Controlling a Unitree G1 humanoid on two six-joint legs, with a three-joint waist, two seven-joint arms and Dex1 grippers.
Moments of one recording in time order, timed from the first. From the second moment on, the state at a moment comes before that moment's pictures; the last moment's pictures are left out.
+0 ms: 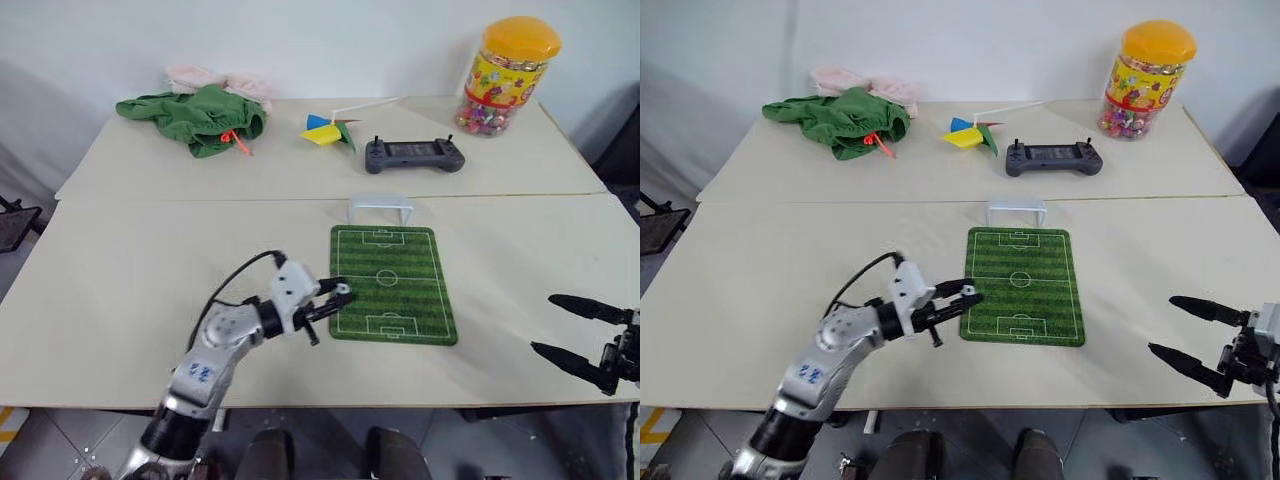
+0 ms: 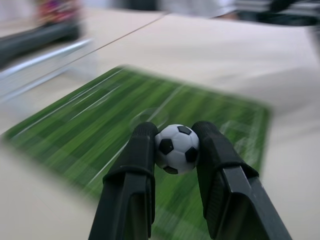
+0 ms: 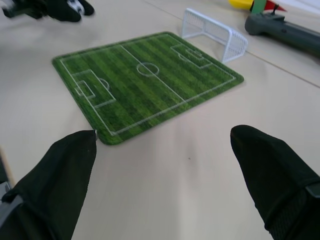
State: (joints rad) left arm -0.32 0.28 -0.31 -0.17 -0.21 0.24 -0.67; right arm 0.22 -0.87 -0.58 0.14 0.67 -0.06 1.44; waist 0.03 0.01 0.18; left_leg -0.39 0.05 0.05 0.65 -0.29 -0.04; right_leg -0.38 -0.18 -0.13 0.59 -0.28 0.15
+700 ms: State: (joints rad) left arm -0.44 0.17 -0.48 0.13 -0.04 0.10 -0.77; right arm 0.51 -0.72 -0.72 -0.10 0.67 -0.04 1.30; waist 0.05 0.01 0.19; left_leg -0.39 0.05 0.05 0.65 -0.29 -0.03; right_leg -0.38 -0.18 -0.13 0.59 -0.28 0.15
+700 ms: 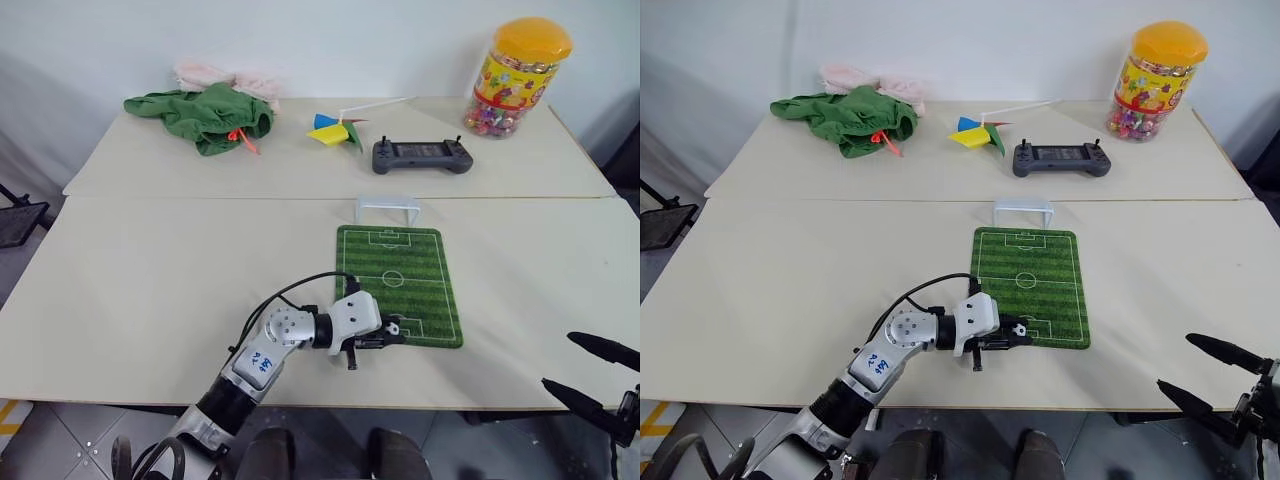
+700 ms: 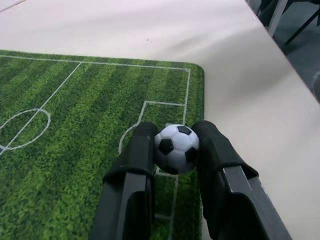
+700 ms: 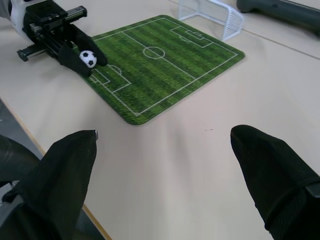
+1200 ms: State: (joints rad) left arm -0.50 0.14 -0.47 0.24 -0.04 0.03 -0.83; right arm 0.54 -0.71 -0.72 -0.15 0.67 -0.04 1.24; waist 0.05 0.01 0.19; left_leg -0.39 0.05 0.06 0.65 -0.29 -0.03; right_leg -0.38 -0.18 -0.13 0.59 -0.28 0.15
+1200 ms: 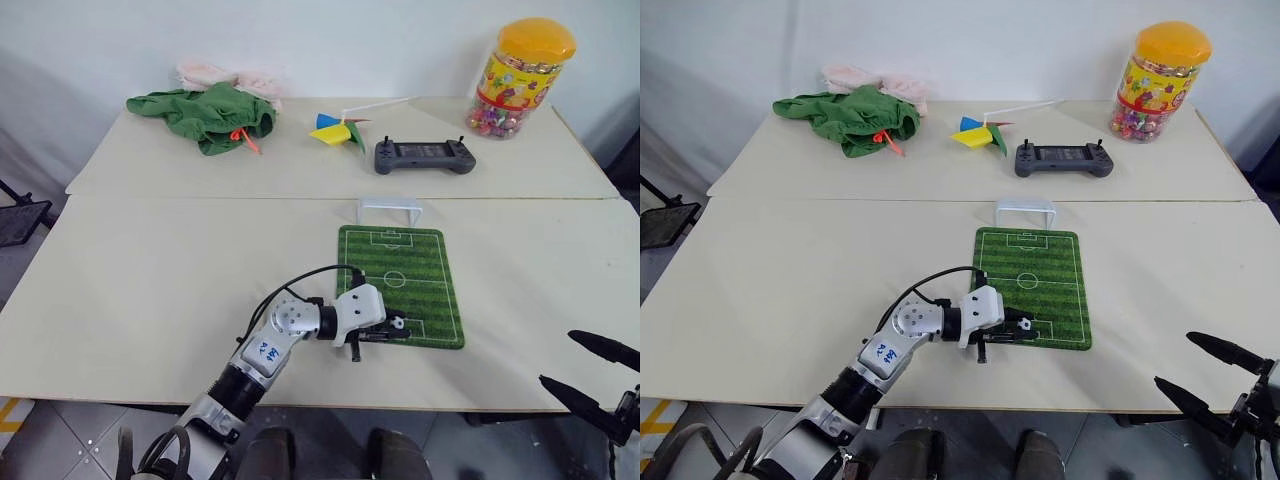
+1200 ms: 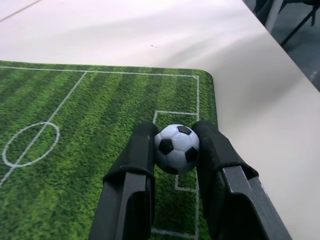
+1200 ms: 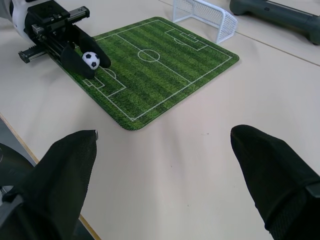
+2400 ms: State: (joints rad) left arm -0.53 0.16 -0.35 0.06 -0.14 -0.03 -0.90; right arm 0.54 -0.70 -0.72 -0.16 0.65 -0.04 1.18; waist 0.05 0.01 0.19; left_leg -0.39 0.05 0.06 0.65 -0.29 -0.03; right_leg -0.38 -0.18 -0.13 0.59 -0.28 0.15
